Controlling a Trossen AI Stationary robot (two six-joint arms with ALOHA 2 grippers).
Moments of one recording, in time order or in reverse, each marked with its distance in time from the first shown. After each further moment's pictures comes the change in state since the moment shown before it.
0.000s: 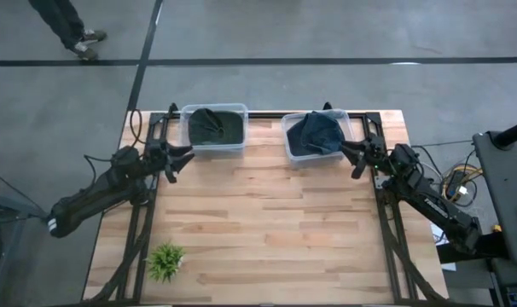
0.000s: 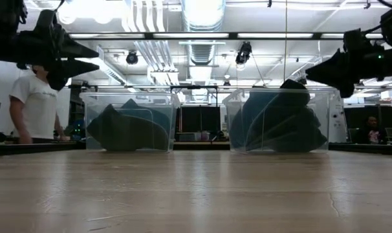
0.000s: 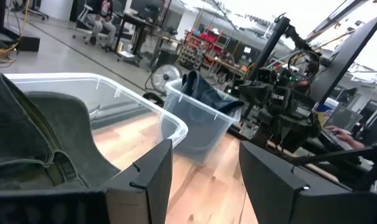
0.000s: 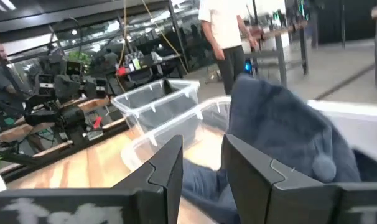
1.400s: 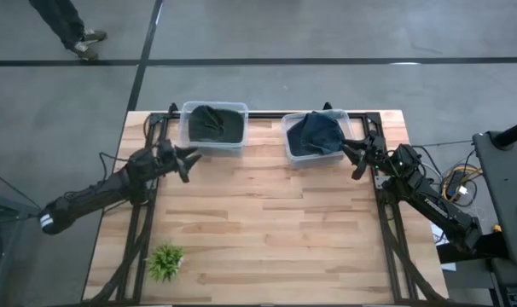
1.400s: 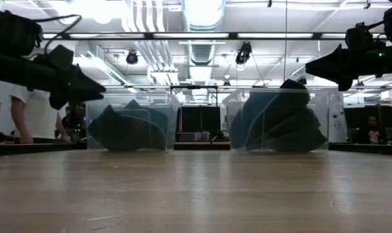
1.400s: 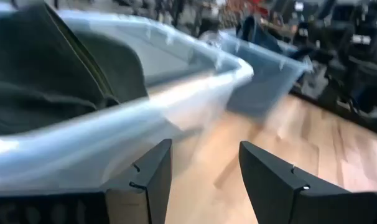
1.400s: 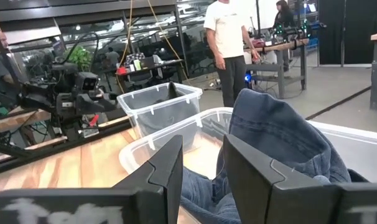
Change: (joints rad) left arm -0.003 0.157 -0.141 0.119 -0.139 0.126; right arm 0.000 0.001 0.001 0.039 -0.010 -0.089
